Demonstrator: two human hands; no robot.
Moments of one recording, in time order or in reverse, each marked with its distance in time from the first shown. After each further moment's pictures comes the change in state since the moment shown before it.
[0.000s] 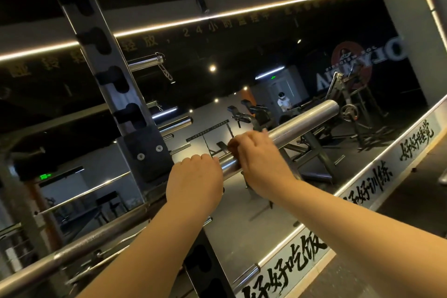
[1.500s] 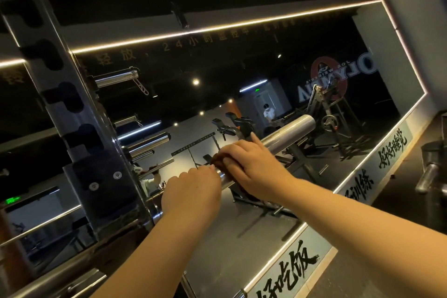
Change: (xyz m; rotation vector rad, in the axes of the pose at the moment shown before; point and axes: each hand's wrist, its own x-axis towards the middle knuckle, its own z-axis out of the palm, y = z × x) left_hand 0.045 0.047 0.001 -0.094 -0.003 0.047; right_hand 0.027 0.062 -0.030 -0.051 -0.085 -0.181
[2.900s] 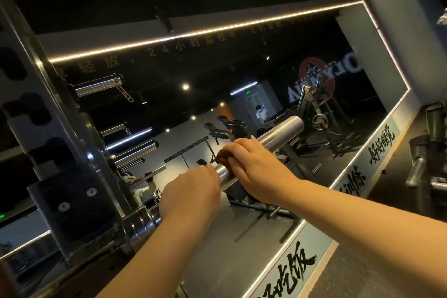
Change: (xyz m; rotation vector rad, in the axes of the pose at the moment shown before) left_hand 0.025 0.022 0.004 0.024 0.025 0.019; right_hand -0.010 0.029 -0.013 0.016 0.030 0.087
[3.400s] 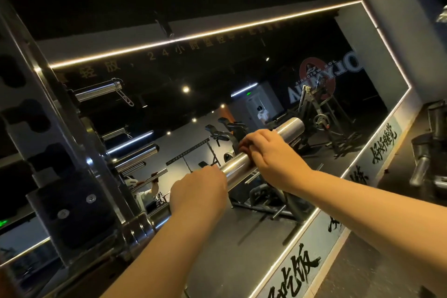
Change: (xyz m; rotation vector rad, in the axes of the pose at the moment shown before) left_hand 0.013 0.009 -0.002 0.005 -0.039 0.022; right_hand 0.005 0.041 -0.012 0.061 0.094 0.144
